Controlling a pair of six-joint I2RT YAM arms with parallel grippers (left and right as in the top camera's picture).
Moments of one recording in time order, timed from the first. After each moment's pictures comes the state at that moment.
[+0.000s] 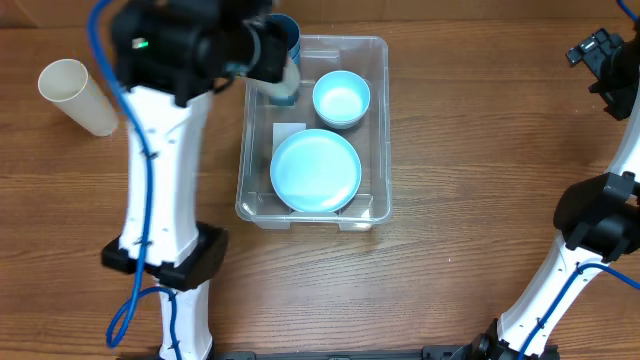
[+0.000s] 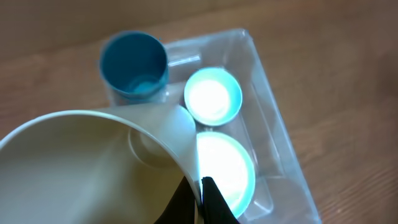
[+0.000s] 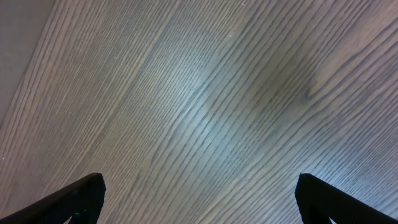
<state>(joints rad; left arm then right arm) -0.34 2.15 2.93 -1.69 0.10 -0.09 -0.41 2.31 2.55 -1.48 0.01 0.57</state>
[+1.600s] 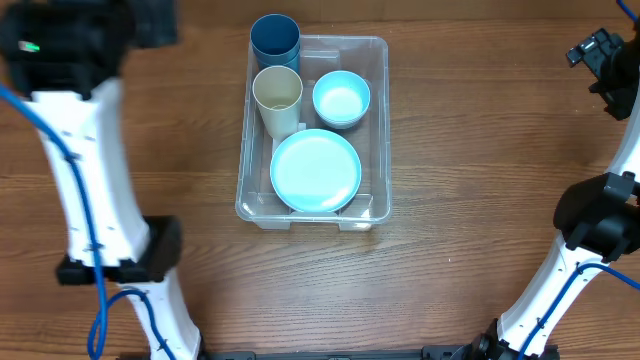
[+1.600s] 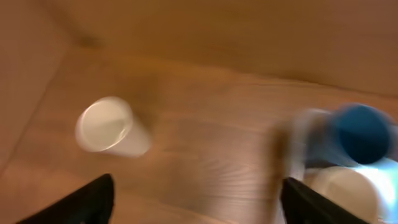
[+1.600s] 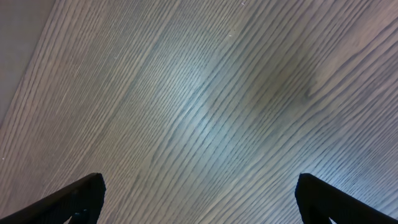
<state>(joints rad) 0.05 2.12 2.95 -1.62 -0.16 -0.14 -0.41 2.31 2.55 -1.48 0.01 0.57</state>
